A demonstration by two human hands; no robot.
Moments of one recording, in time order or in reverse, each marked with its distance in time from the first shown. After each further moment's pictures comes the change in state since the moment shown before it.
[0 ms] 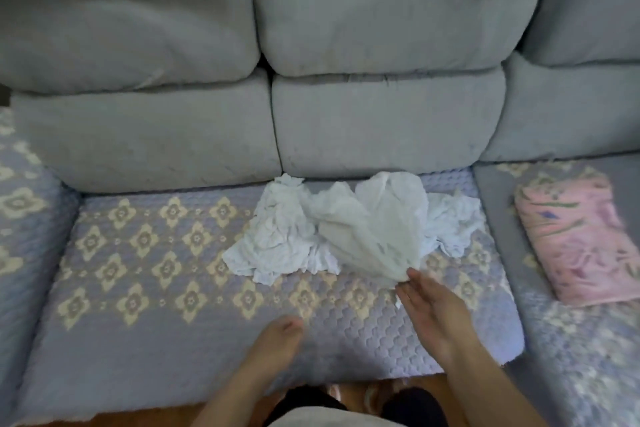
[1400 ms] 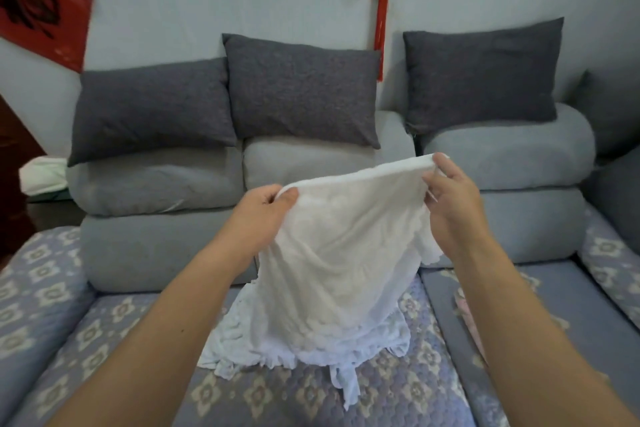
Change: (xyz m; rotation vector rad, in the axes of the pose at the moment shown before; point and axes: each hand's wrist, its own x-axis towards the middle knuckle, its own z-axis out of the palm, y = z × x) left_hand -0.241 0.310 0.003 -0.193 0.591 0.940; right_hand -0.187 -0.307 0.001 -0.229 -0.387 -0.856
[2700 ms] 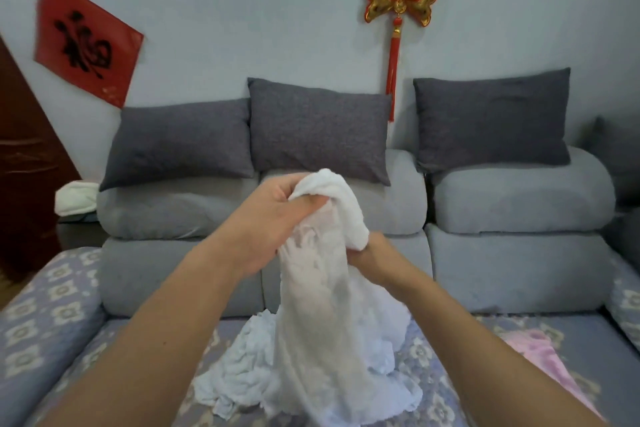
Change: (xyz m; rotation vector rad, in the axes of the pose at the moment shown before) left_hand -0.042 0.110 -0.019 -0.249 -0.275 0.118; right_hand -0.007 0.053 0.061 -0.790 -0.521 -0.122
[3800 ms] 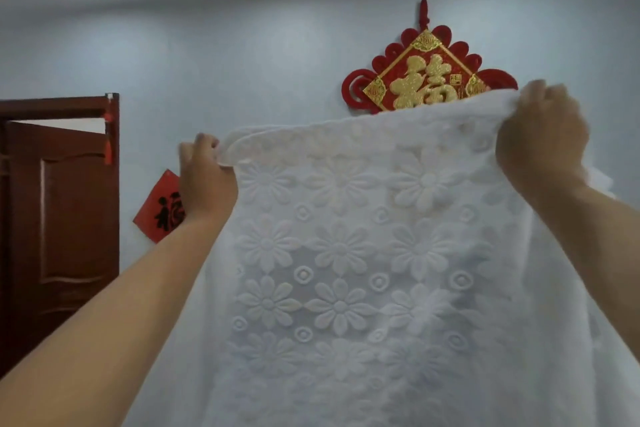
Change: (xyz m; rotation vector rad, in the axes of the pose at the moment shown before) left_hand 0.072 0.212 -0.180 0.696 1.265 0.579; right_hand -0.008 -0.335 -0.306 -0.735 1.463 -0.555
